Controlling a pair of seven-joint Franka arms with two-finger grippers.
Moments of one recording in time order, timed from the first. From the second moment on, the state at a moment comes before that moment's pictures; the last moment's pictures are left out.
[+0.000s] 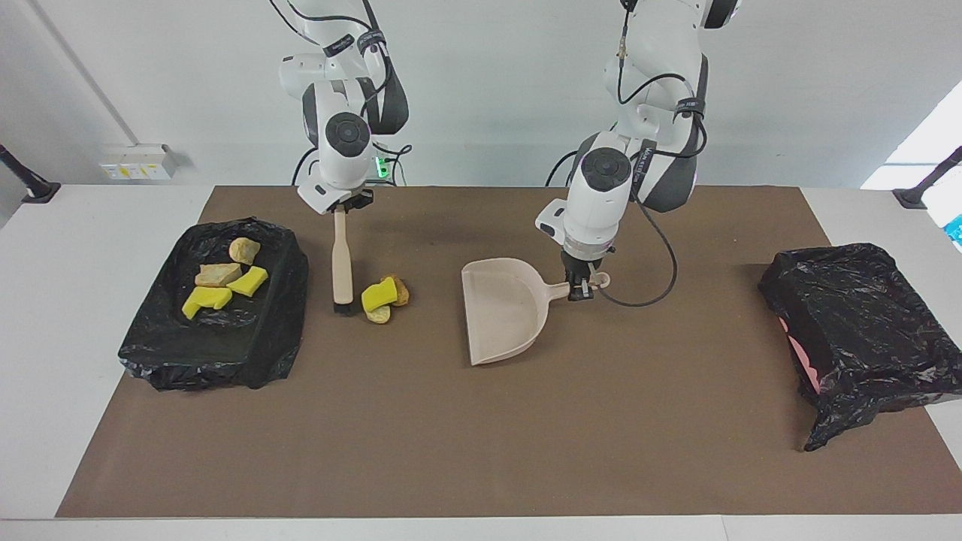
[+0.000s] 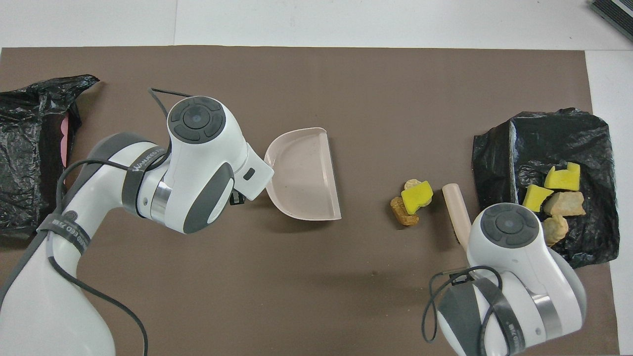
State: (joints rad) left arm -0.56 0.24 0.03 -1.86 0.01 2.06 1.03; right arm -0.03 -0.23 0.30 -2.44 -0.14 1.79 0.21
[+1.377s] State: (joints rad) left arm -0.62 0.22 0.03 -1.97 0.06 2.17 0.86; right arm 0.38 0.02 0.30 -2.20 0.29 1.94 0.57
